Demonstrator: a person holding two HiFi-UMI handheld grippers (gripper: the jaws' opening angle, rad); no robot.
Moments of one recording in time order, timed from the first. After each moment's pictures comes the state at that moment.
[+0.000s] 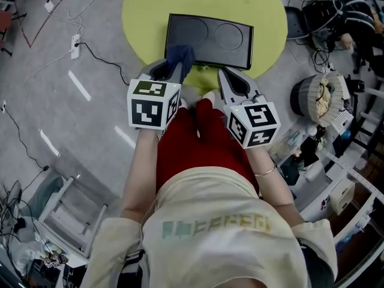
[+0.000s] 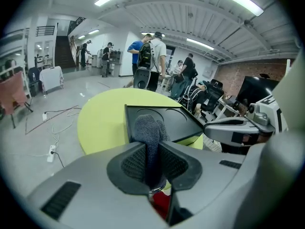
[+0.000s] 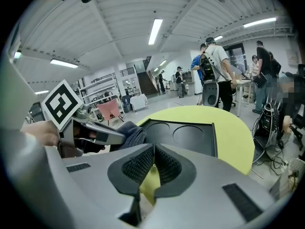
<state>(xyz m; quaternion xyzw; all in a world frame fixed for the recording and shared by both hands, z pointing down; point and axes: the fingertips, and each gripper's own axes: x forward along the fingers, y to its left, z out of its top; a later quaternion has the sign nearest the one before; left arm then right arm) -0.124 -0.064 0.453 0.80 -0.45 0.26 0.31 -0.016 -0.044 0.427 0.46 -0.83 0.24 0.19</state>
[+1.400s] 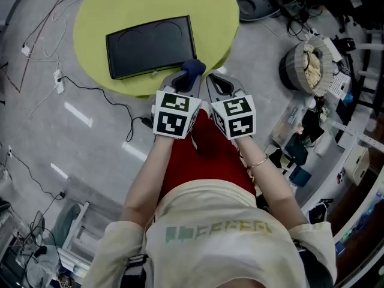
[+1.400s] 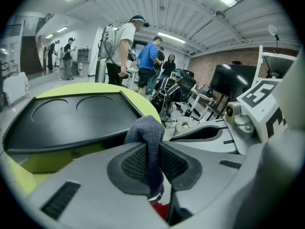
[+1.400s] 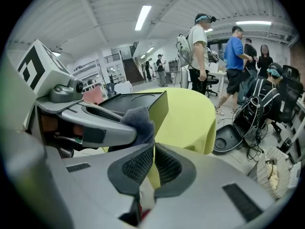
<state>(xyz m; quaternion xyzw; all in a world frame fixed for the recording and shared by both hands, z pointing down) 0.110 -0.014 0.488 0.87 -0.32 0.28 0.26 0.143 0.000 0.501 0.52 -0.77 0.27 0.26</state>
